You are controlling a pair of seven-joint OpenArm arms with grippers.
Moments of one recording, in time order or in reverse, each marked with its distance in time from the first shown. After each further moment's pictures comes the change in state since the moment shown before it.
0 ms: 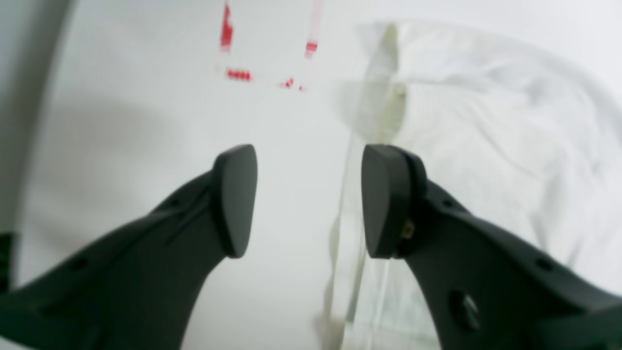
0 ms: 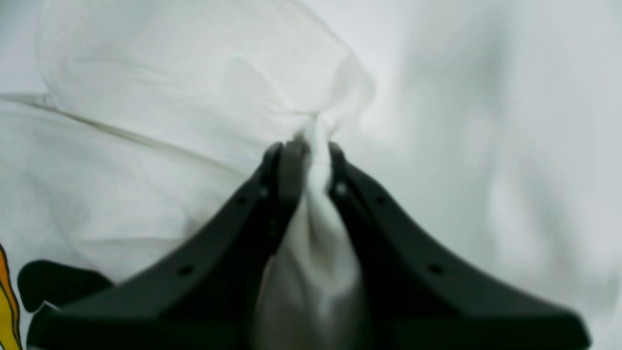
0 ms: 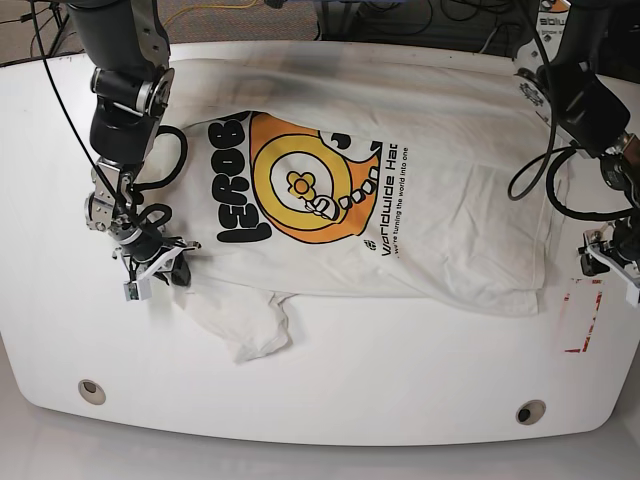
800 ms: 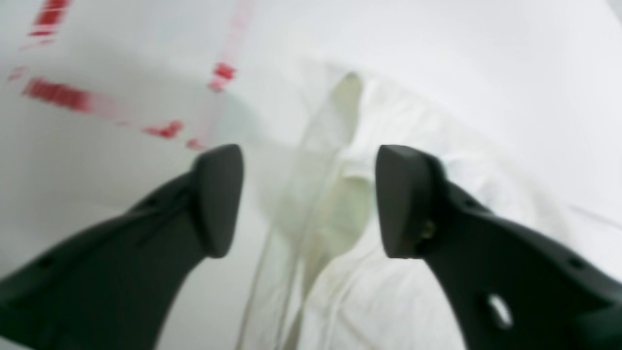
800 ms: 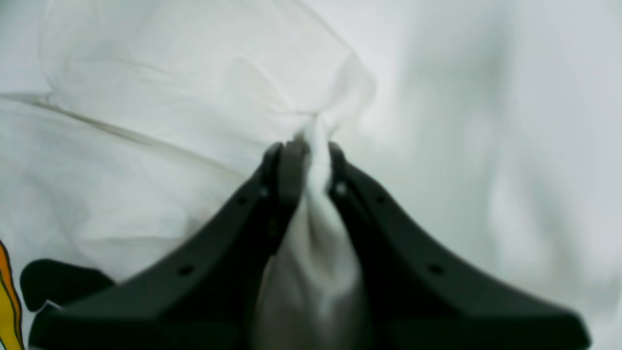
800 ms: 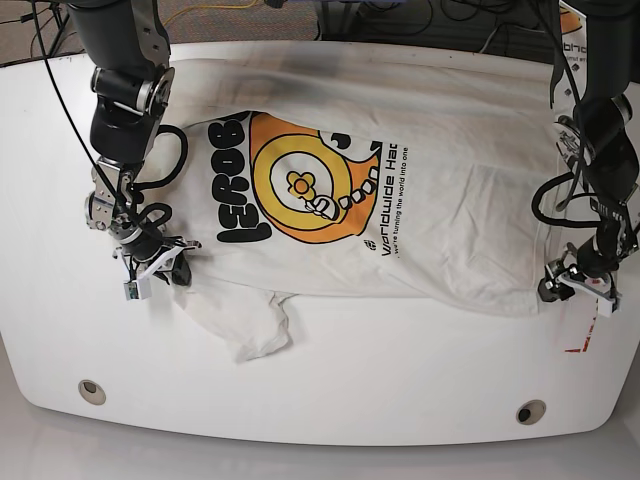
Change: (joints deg) left arm -13.0 -6.1 4.9 -43.9 -0.7 3.3 -26.7; right arm -0.2 0.0 0.0 0.0 0.2 0.0 0.0
